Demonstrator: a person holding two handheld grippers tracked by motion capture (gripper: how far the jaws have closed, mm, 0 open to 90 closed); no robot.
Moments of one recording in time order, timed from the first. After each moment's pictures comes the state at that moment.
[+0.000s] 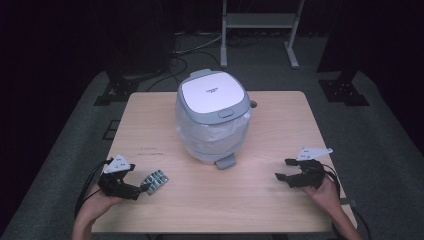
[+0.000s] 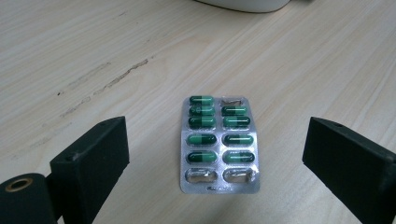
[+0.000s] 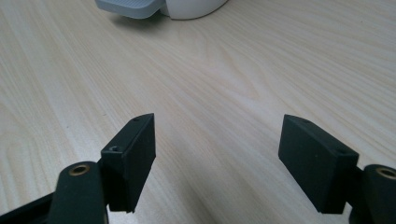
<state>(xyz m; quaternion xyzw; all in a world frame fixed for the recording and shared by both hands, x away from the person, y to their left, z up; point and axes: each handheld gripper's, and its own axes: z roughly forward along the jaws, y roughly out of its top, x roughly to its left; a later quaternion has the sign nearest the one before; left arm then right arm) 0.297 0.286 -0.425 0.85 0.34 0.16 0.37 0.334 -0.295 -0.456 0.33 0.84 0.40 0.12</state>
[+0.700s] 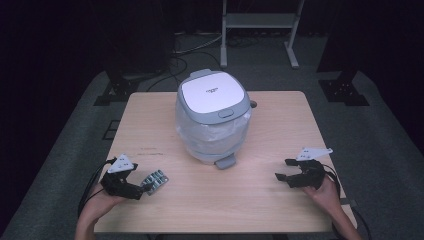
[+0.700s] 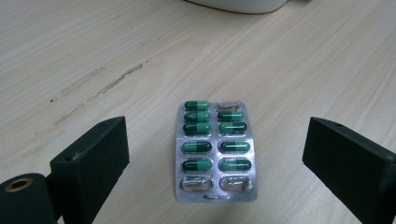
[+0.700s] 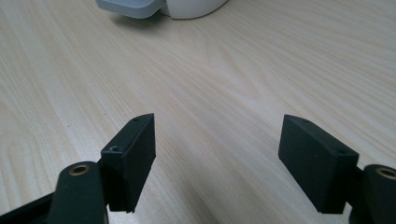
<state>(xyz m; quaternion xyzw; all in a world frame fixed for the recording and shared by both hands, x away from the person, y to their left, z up) 0.298 0.280 -0.428 0.85 0.34 0.16 0.37 0.333 -0.294 -0.456 0.33 0.84 0.40 0.12</state>
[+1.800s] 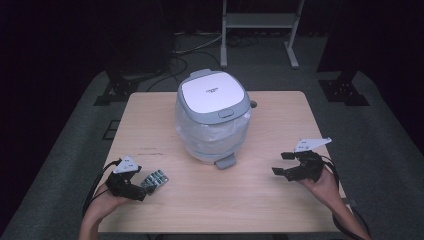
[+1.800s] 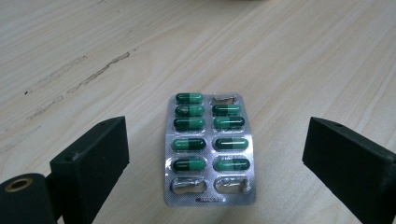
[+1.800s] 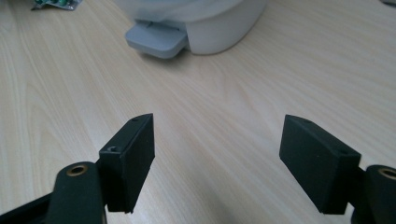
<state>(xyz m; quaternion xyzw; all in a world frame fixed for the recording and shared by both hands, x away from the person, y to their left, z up) 0.303 0.275 -0.440 0.86 0.34 0.14 0.36 0.343 -0.282 -0.421 0.31 0.85 0.42 0.10</state>
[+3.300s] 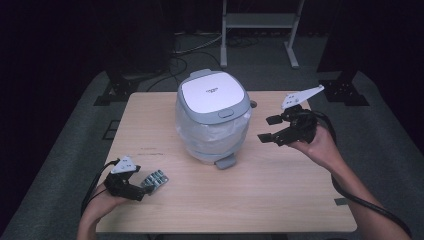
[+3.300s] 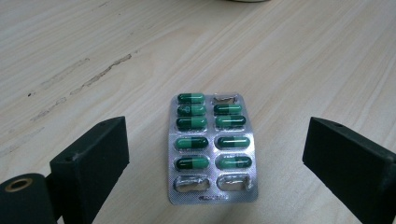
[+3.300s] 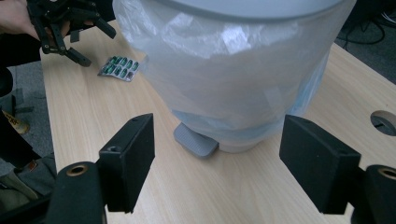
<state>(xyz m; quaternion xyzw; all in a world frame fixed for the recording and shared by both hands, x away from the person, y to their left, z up) 0.302 0.279 -0.439 0.86 0.33 0.14 0.37 0.370 -0.224 -0.277 0.24 0.87 0.42 0.08</state>
